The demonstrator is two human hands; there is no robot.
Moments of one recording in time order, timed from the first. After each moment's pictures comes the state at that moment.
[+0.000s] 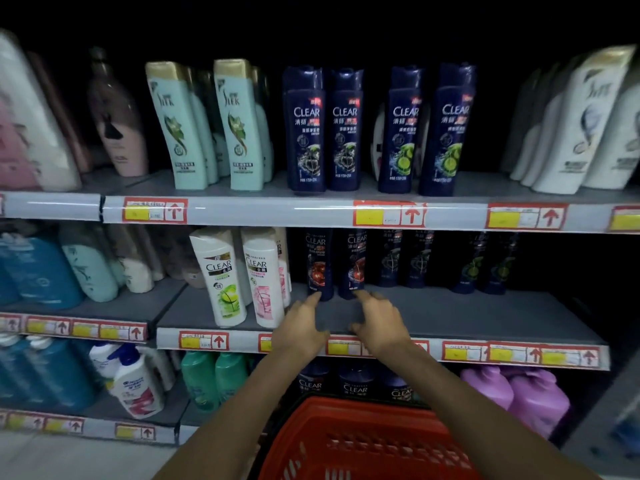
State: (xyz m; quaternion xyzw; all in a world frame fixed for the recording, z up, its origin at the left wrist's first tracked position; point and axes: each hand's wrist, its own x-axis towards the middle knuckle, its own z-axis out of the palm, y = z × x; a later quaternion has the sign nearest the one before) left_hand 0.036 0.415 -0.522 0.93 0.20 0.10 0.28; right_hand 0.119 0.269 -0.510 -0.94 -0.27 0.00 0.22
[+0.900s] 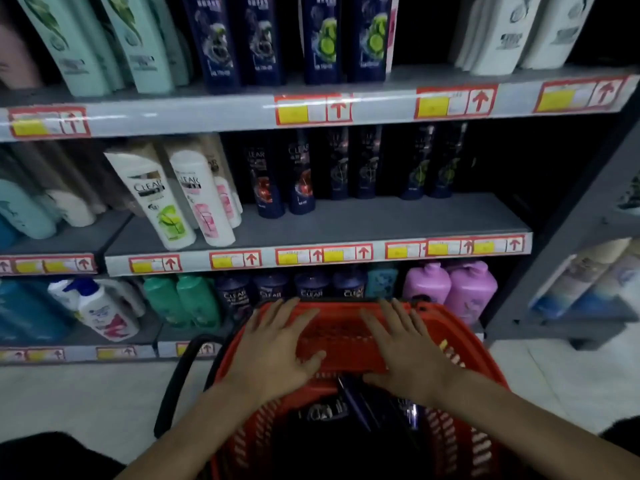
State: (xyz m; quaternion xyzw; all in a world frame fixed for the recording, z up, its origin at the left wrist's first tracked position) left_hand -0.084 0.311 -0.577 1.00 0.06 -0.02 0.05; right_hand 0.013 0.077 -0.579 -0.92 -0.37 0.11 0.00
